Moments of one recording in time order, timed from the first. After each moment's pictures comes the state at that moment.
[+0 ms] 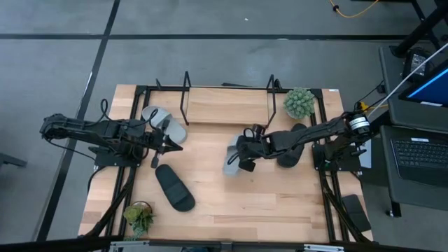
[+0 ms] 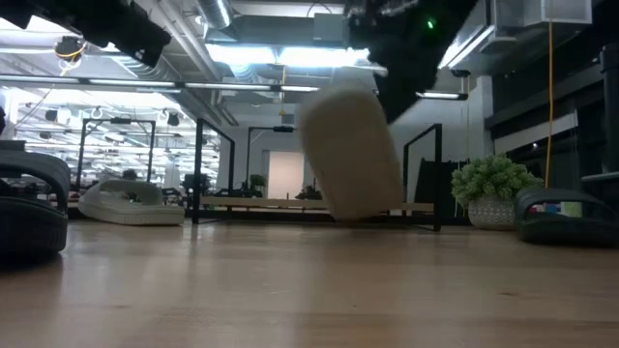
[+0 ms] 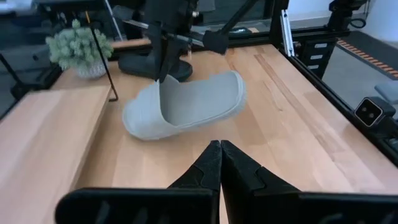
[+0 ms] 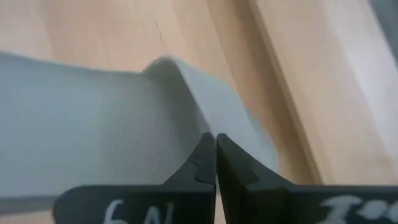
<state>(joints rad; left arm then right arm) -0.08 0.56 0.47 -0.23 0.02 0.07 0.17 1.68 1.24 -0.68 0.48 0.33</state>
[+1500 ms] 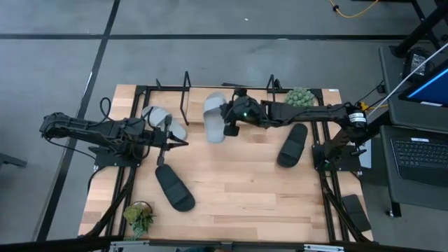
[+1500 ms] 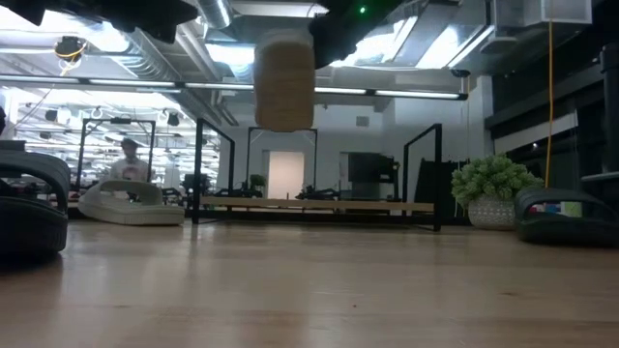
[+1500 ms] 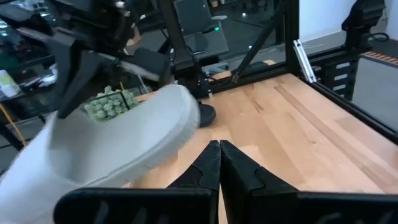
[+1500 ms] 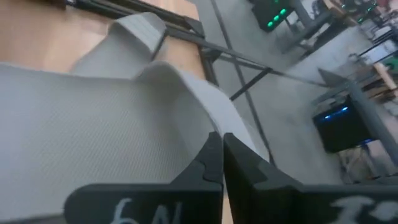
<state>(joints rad) -0.08 0.63 0.47 -0.01 -0.04 0.24 -0.11 1.70 1.45 -0.28 0.43 -0.39</state>
